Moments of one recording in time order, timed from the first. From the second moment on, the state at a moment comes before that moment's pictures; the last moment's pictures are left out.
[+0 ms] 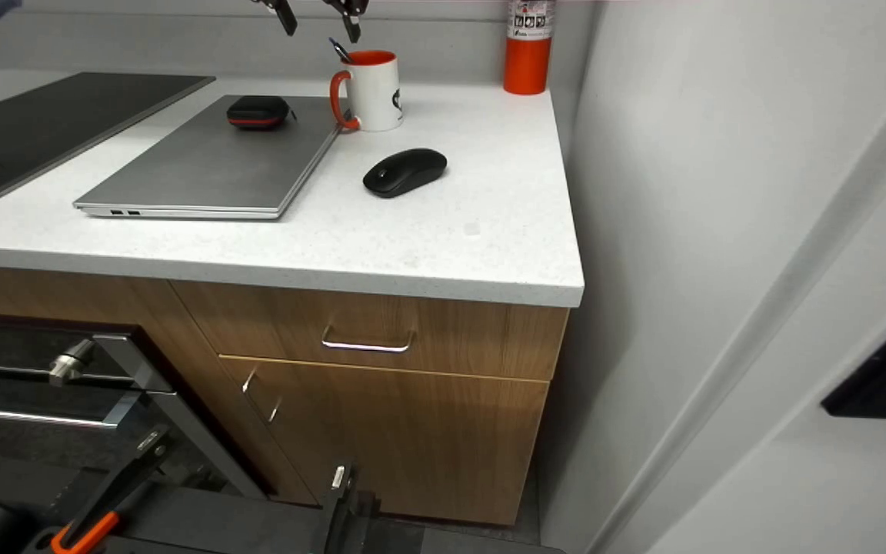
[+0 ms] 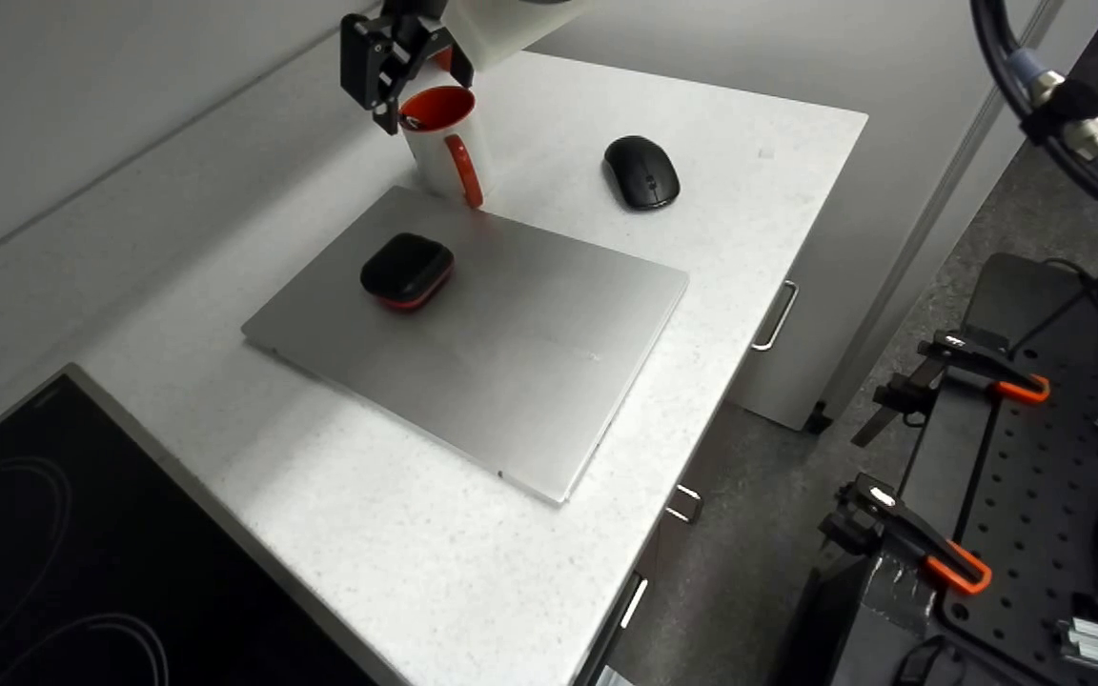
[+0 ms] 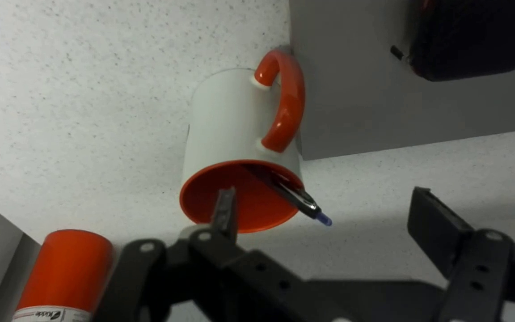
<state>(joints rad) 0.05 0.22 0.03 -2.11 -0.07 2.85 0.20</state>
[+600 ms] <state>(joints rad) 0.07 0.29 -0.01 -2.05 -0.10 2.93 0.21</state>
